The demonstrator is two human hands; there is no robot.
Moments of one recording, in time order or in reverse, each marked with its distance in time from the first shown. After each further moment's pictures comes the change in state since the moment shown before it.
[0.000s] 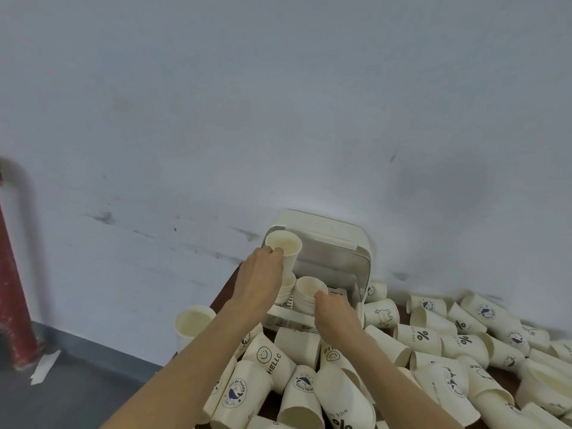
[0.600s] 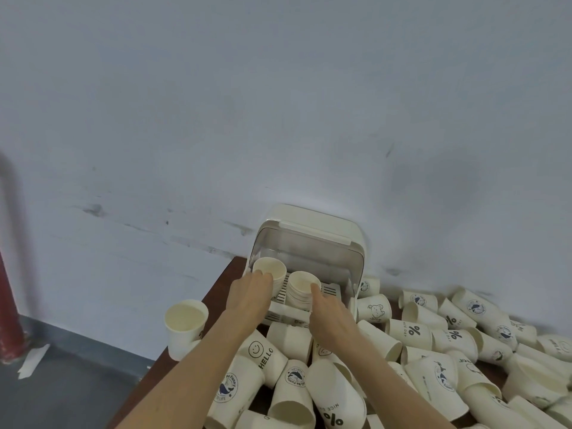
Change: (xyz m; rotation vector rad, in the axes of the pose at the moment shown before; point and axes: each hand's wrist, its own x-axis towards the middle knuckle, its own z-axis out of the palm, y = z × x) left_hand -0.021 -0.007 0.039 0.166 -0.309 -0.001; right_hand -0.011 0.004 0.003 0.067 0.033 -0.004
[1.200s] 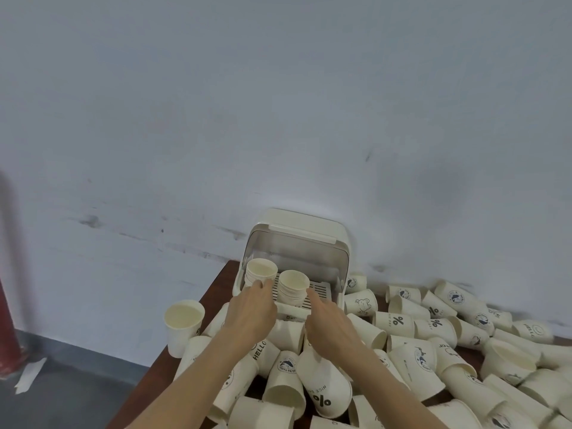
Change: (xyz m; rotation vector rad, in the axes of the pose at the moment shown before) left_hand -0.043 0.023 -0.014 -0.209 0.028 0.020; right_hand -0.052 -0.003 -0.022 0.138 0.054 -0.031
